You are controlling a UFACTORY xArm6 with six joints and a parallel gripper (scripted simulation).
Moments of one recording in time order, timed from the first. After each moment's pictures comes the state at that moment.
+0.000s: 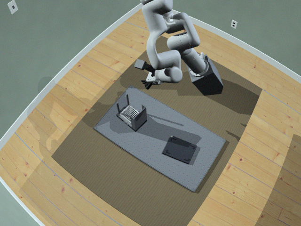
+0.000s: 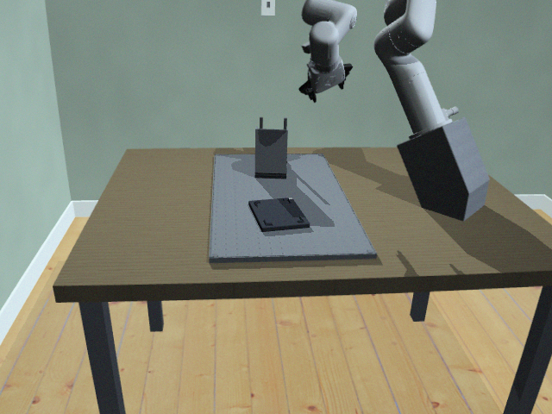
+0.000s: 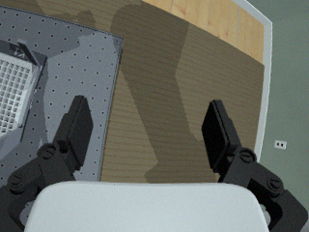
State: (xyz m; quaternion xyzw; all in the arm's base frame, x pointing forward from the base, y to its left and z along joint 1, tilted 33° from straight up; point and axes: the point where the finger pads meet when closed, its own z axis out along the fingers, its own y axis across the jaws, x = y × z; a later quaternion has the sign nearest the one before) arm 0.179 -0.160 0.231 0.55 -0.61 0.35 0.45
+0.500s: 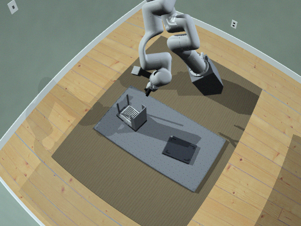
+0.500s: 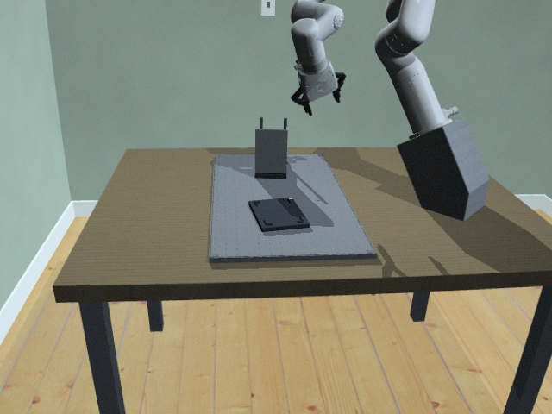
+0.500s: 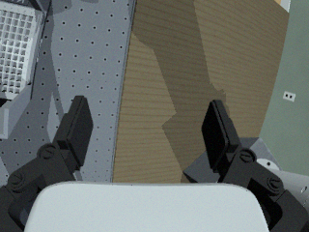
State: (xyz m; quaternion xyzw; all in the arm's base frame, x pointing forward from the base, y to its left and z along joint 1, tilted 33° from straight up) arm 0.211 -0.149 0.195 0.59 -0.68 0.26 0.34
